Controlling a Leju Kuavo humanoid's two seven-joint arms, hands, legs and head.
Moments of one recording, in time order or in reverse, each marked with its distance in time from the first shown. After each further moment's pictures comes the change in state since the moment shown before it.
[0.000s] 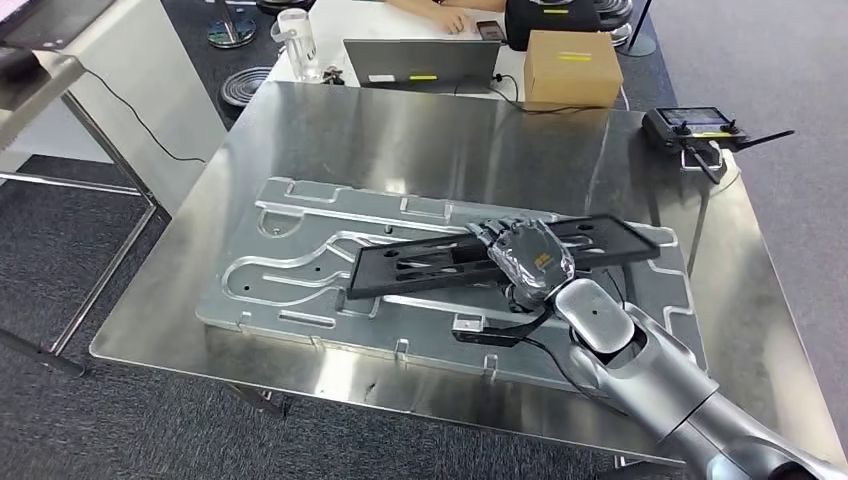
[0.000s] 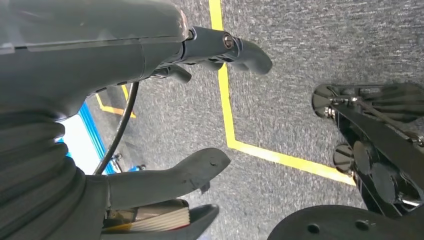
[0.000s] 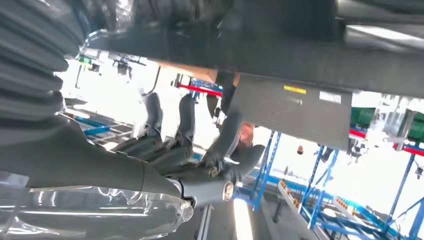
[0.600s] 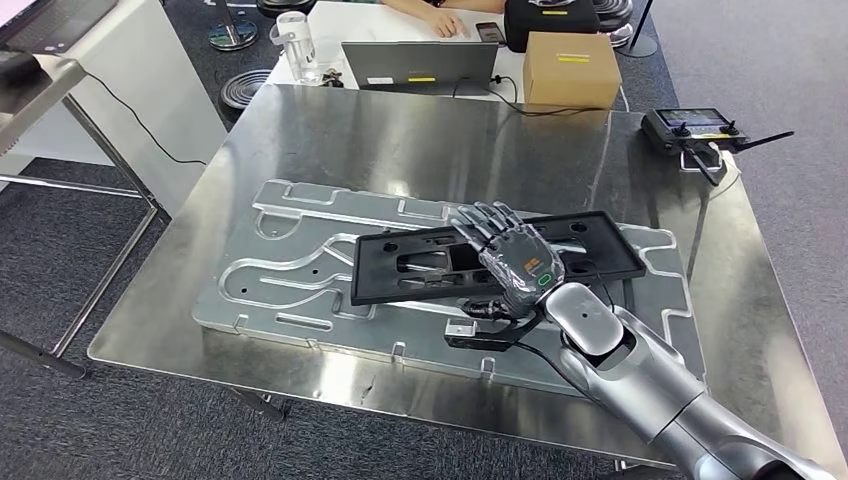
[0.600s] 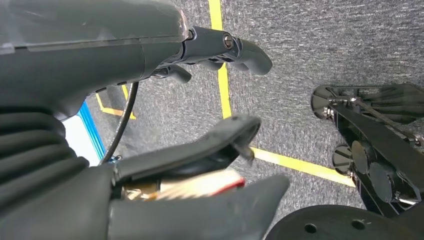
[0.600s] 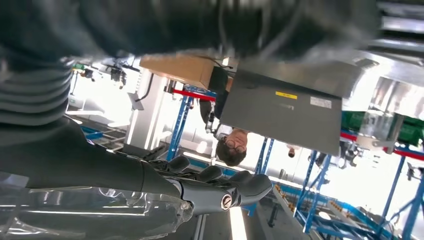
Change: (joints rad) left arm -0.003 0.000 0.000 0.000 -0.011 0.000 0.000; right arm 0.000 0.030 0.006 0.040 -0.020 -0.016 -0.019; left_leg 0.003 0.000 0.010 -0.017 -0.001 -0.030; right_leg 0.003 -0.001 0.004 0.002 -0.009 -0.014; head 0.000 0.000
